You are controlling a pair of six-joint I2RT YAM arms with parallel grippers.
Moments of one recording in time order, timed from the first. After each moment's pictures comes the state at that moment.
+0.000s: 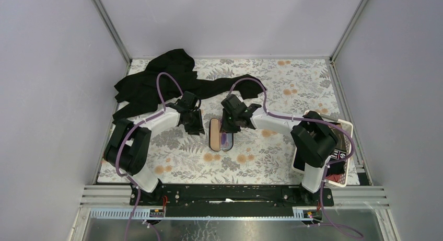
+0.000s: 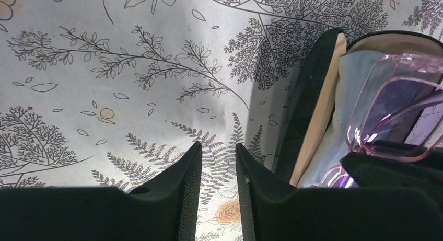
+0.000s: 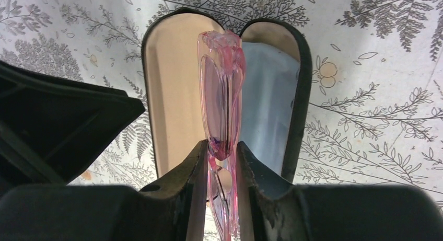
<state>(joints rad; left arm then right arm) -0.40 1.64 0.94 -0.46 0.17 -0.58 0.81 1.83 1.21 -0.37 -0.02 0.81</state>
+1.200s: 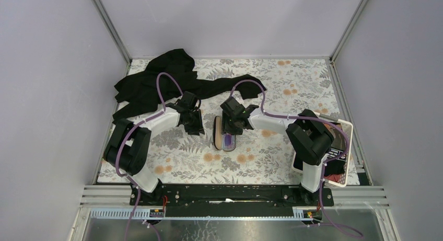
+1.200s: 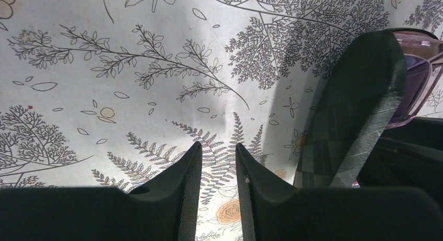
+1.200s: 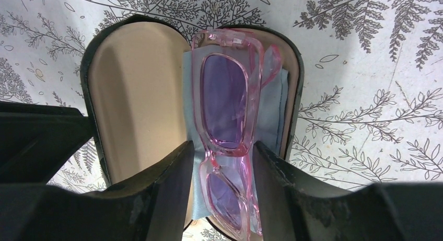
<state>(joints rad) -0.40 1.63 0.94 -0.46 0.17 -0.58 0.81 1.88 1.21 -0.40 0.07 0.80</state>
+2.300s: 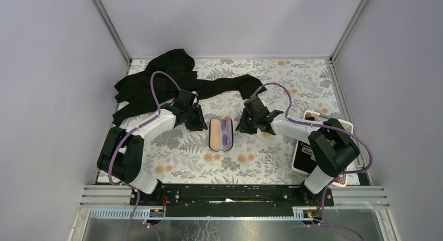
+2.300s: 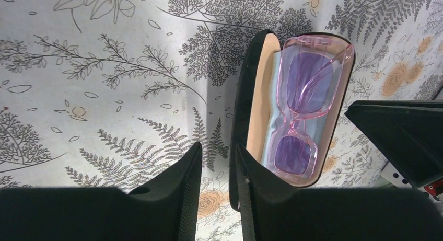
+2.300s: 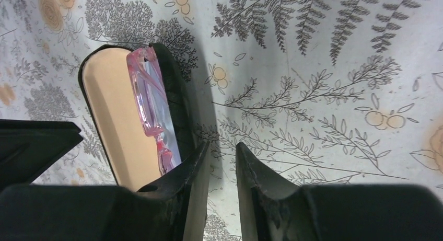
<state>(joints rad) -0.40 1.54 0.93 -0.42 0.22 -0.62 0.66 1.64 0.92 -0.21 -0.01 0.87</state>
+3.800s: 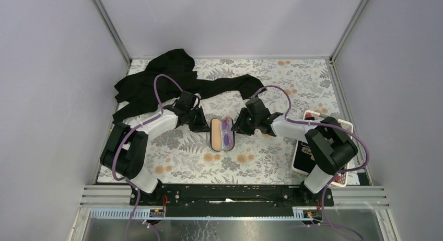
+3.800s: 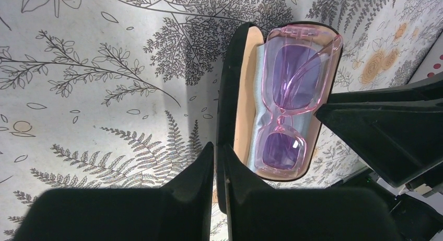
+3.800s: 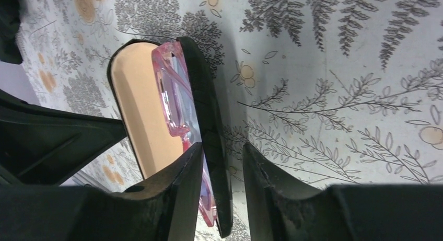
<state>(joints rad) -0.40 1.58 0.90 -0.33 0.34 -0.67 0.64 1.67 0.86 -0.04 -0.16 0.94</state>
